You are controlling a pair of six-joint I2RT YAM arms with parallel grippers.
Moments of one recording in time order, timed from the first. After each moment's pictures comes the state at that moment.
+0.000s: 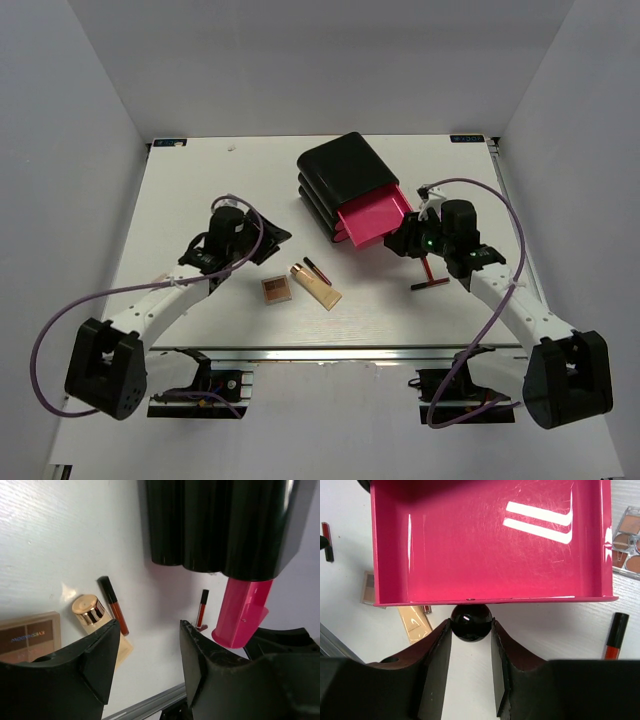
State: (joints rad) left arm -0.39 1.19 0.70 -0.08 0.12 -1.08; right arm 0.29 1.14 0.70 -0.11 -0.40 0.25
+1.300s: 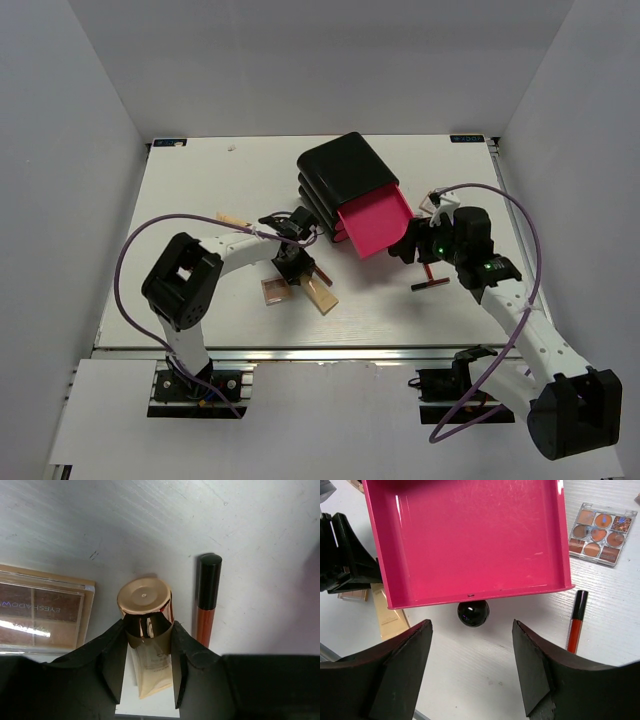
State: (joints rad) left arm -0.68 1.81 1.14 -0.65 -0.12 -1.28; right arm 0.27 0.98 0.69 -0.26 -0.32 0.17
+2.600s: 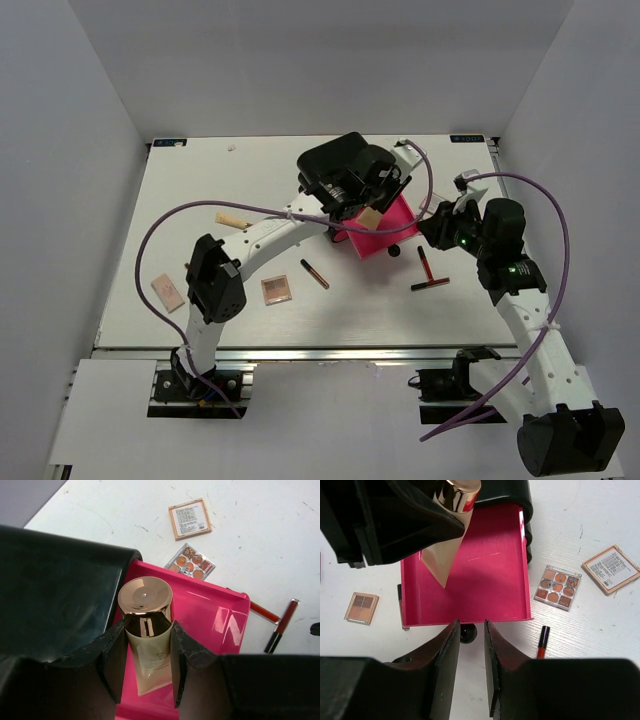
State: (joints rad) left arm -0.91 2.02 1.95 -0.43 -0.16 0.09; right arm 0.14 0.87 0.80 -0.29 -0.42 0.07
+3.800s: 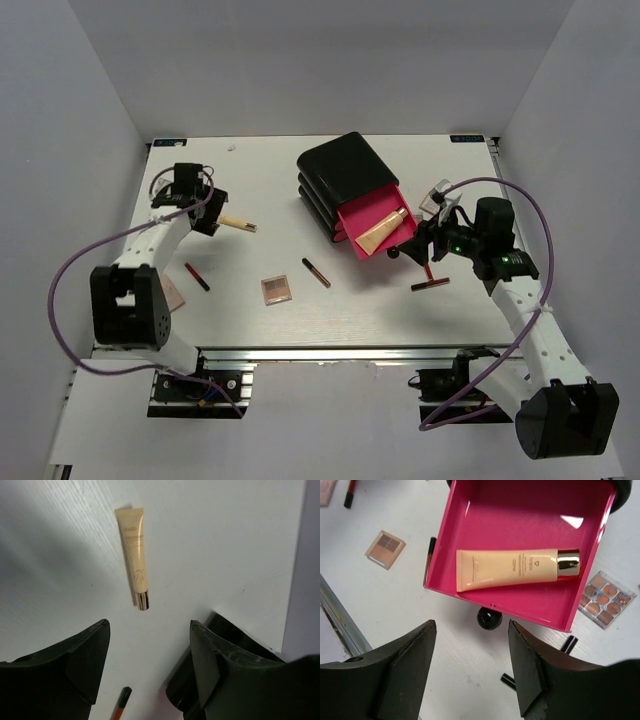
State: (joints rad) left arm -0.02 1.51 1.13 -0.47 -0.15 -1.19; right arm 0.12 0.95 0.79 -0.35 -0.73 -0.19
